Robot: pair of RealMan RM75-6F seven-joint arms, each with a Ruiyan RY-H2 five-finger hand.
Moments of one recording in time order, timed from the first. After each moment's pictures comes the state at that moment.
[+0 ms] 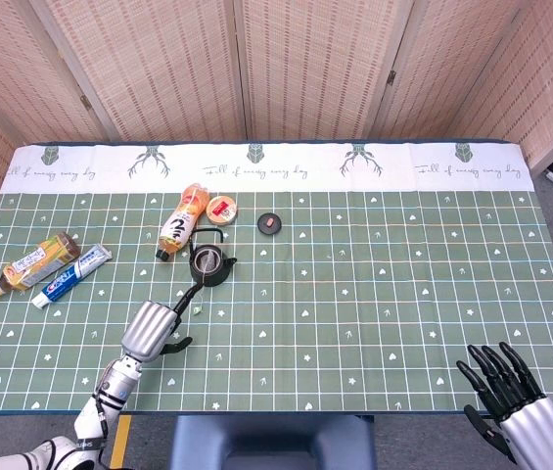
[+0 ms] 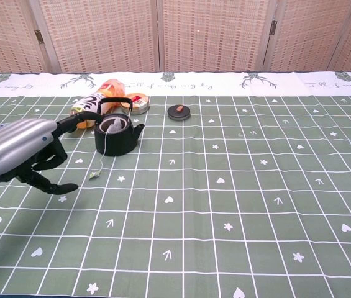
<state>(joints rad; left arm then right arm) -0.51 -1.63 0.02 -1.38 1.49 1.31 0.16 -0.09 -1.20 -0.11 -1.39 -2.08 1.91 -0.07</state>
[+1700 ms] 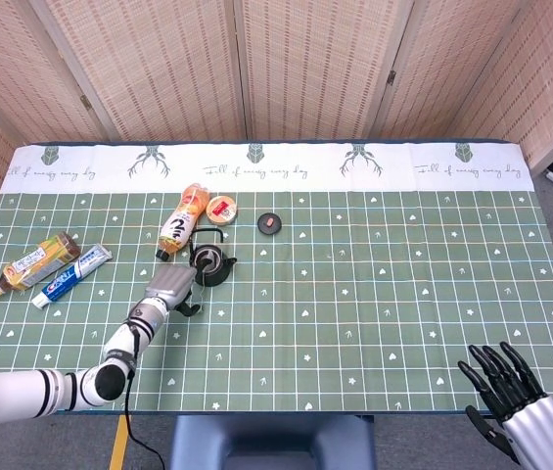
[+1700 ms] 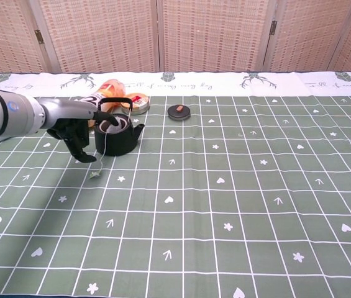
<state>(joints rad) -1.04 -1.42 -0.10 -1.60 0.42 0.79 0.54 -0.08 -1.18 -0.12 -1.39 -2.08 1.92 -0.04</state>
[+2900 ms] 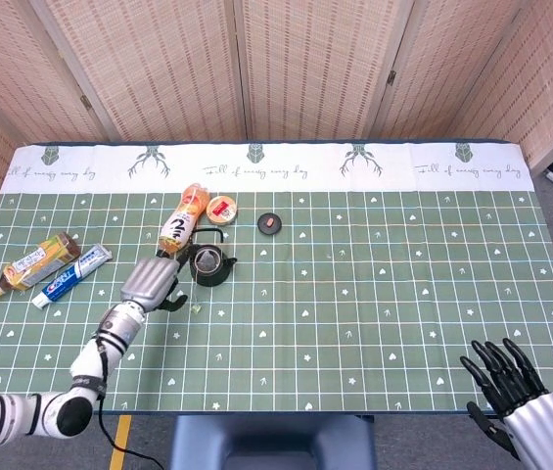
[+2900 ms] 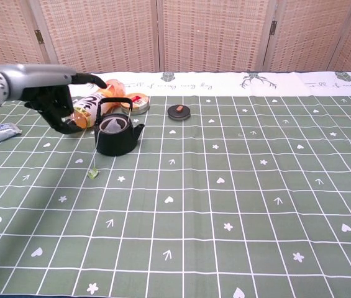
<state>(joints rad) -0.91 -1.25 -0.06 -1.86 0.76 1.08 0.44 -0.08 -1.18 -0.10 -1.41 -2.05 1.91 -0.04</state>
